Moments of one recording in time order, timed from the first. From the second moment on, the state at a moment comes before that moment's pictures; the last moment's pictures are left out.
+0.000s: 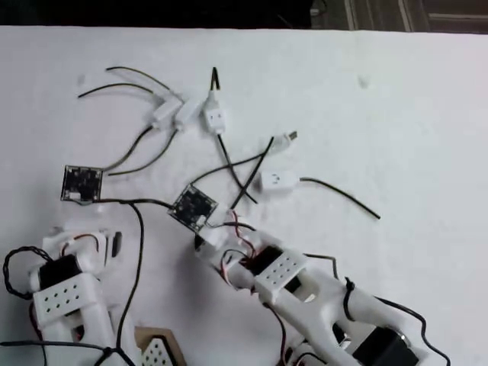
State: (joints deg) left arm -31.0 -60.4 80.9 48.4 -26.8; right arm -45.5 -23.2 69.6 13.1 16.7
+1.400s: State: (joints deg) left arm -31.0 -60.4 81.1 48.4 -26.8; right arm -47.2 -25.7 65.9 15.3 12.4
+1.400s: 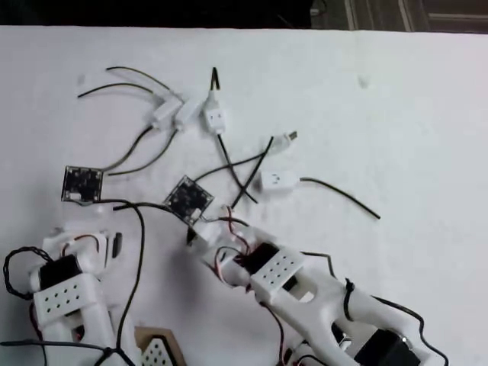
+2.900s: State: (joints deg) left arm -31.0 -60.4 81.1 48.4 -26.8; right arm -47.6 -52.0 58.0 40.4 12.6
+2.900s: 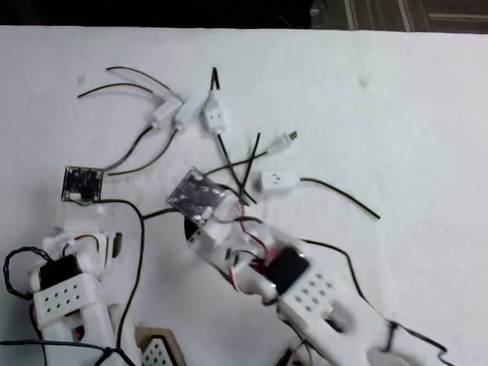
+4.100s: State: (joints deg) left arm -32.6 -60.4 81.1 48.4 -26.8; right arm -47.5 -39.5 56.2 56.0 8.8
